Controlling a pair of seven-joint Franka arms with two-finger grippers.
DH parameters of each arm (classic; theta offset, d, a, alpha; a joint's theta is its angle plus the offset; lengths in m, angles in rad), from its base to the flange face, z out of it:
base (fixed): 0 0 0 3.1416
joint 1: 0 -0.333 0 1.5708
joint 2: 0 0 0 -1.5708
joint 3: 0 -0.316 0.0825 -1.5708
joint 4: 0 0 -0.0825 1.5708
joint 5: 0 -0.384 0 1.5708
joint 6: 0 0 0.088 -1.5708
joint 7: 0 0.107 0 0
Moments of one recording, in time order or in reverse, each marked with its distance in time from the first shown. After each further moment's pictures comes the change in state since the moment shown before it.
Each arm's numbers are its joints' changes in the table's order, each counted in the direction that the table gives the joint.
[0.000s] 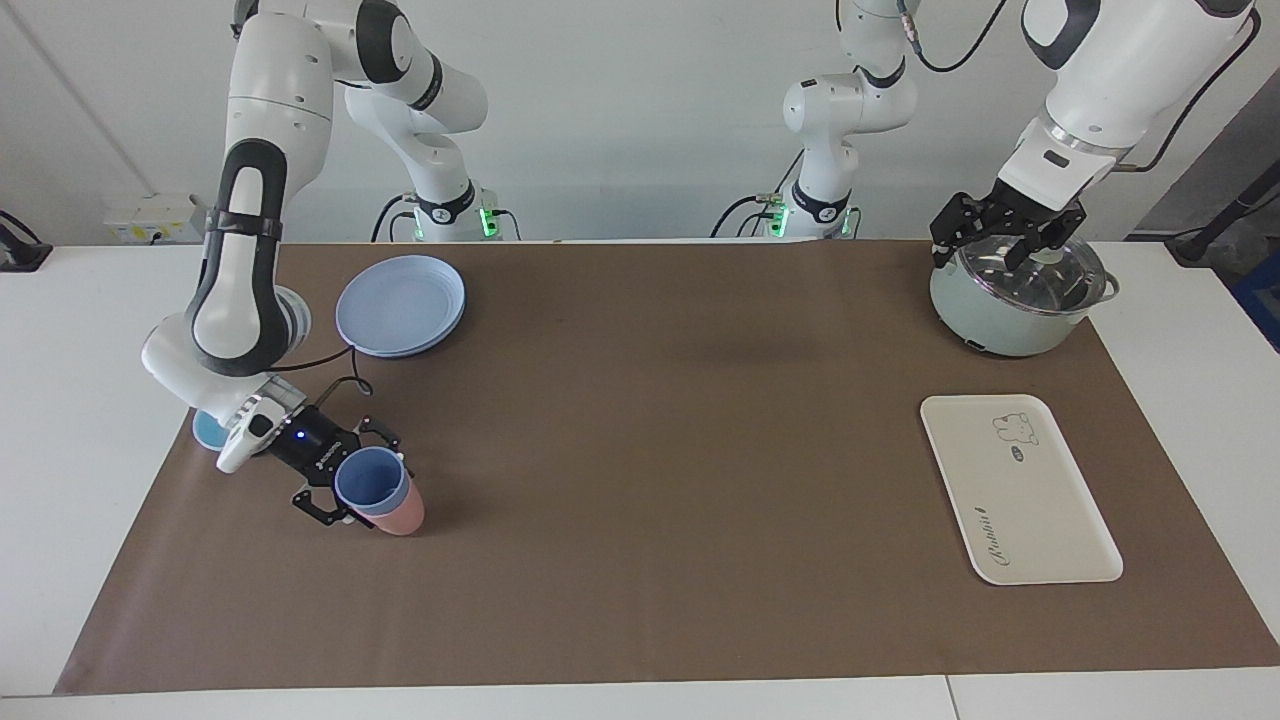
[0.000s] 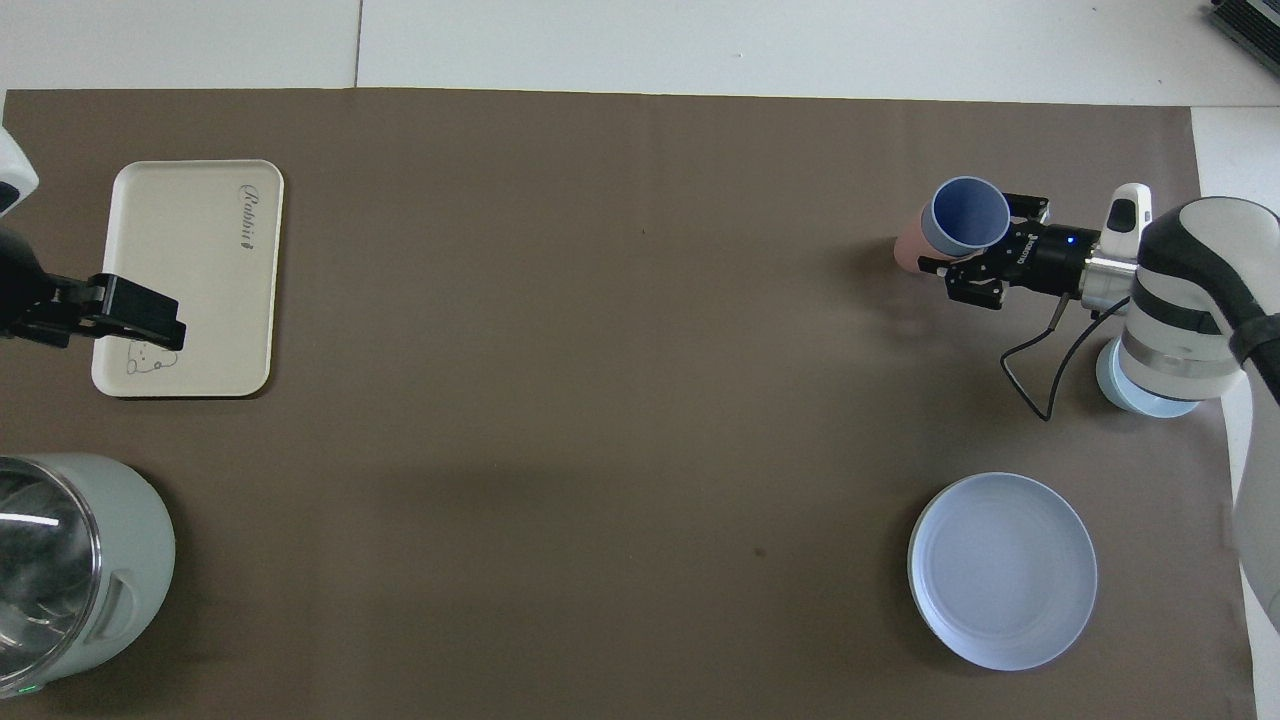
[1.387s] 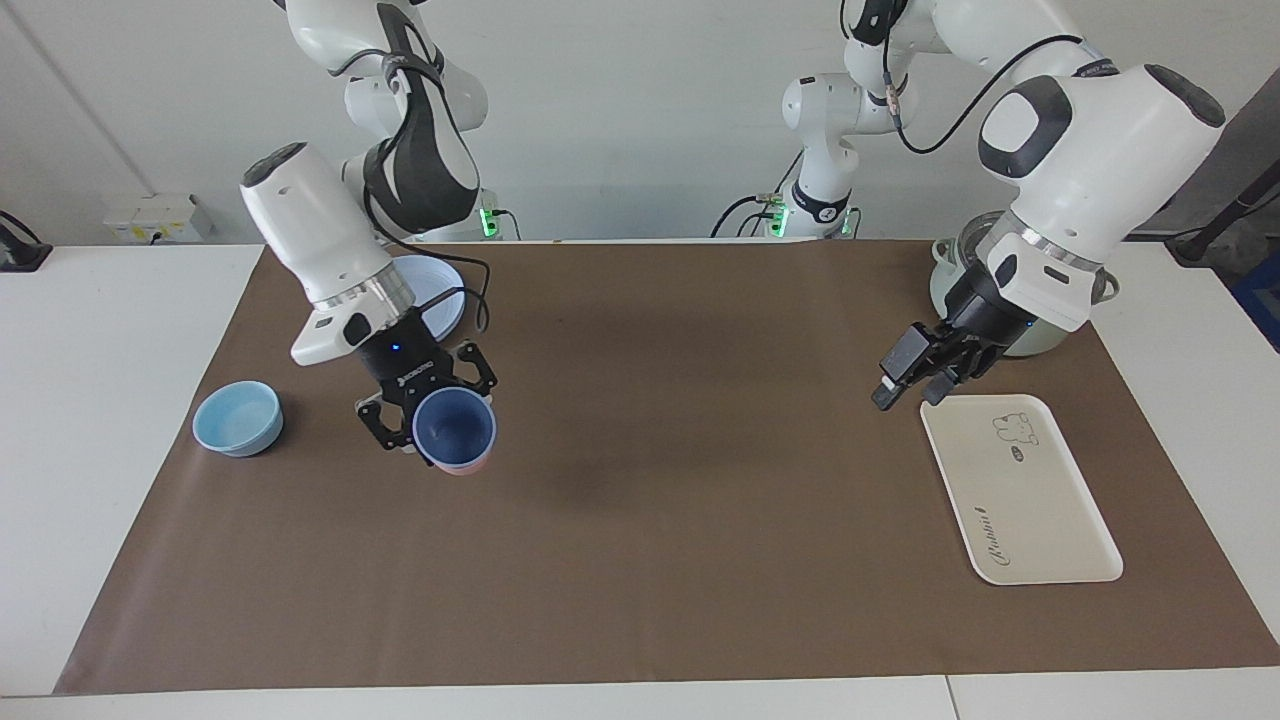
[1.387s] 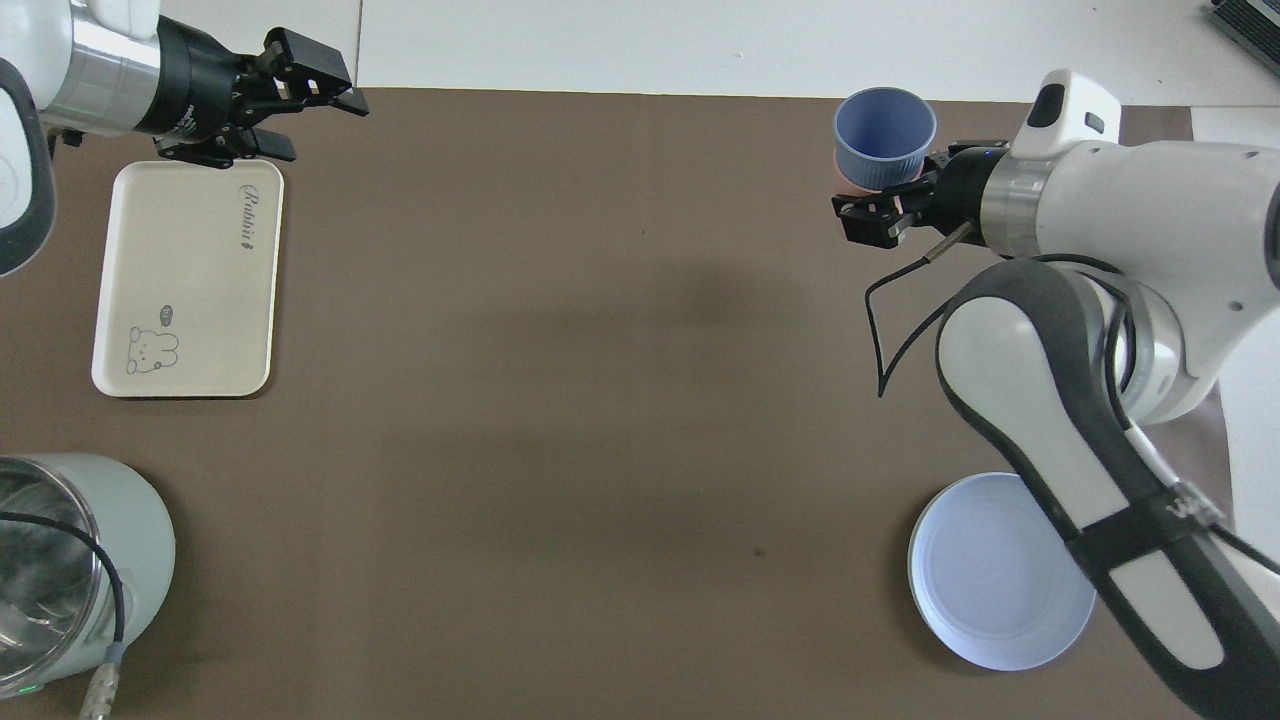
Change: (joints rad) left arm 0.109 0.351 0.011 0.282 0.244 -0.417 -0.431; right arm -0.035 -0.273 -0.366 0.012 0.971 -0.280 1.402
